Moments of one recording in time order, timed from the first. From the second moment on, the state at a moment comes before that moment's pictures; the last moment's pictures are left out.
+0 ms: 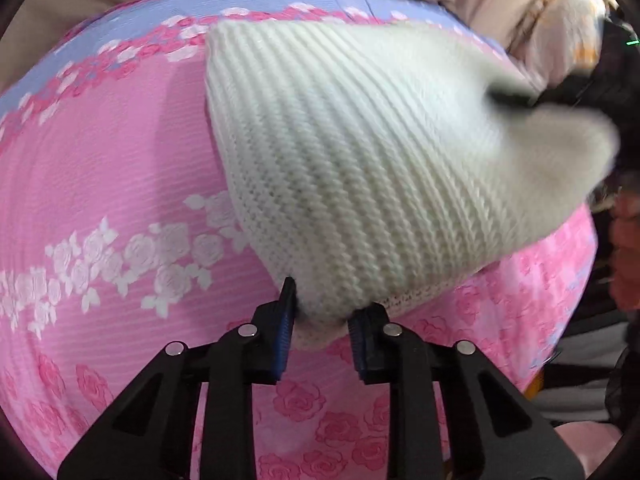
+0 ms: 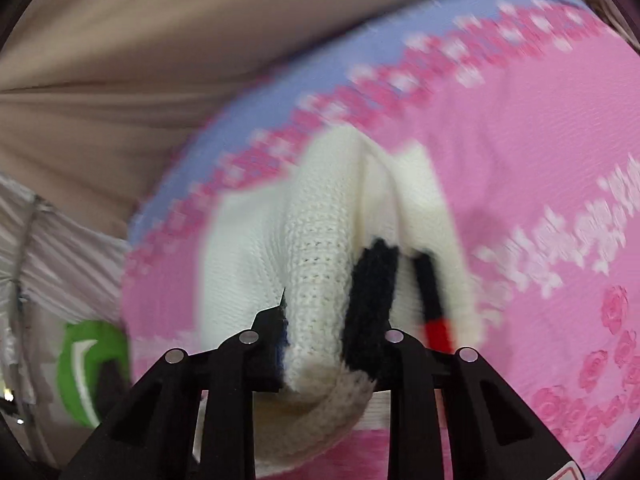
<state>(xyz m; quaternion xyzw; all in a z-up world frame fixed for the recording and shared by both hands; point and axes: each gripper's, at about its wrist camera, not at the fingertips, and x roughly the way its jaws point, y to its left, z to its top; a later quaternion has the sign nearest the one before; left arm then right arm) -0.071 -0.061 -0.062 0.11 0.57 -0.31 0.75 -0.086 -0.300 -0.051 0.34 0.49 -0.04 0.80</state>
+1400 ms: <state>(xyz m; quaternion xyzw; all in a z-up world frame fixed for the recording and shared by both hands) -0.101 -0.042 0.000 0.07 0.52 -0.30 0.80 -0.147 -0.340 -0.012 0.30 0.43 -0.05 0.85</state>
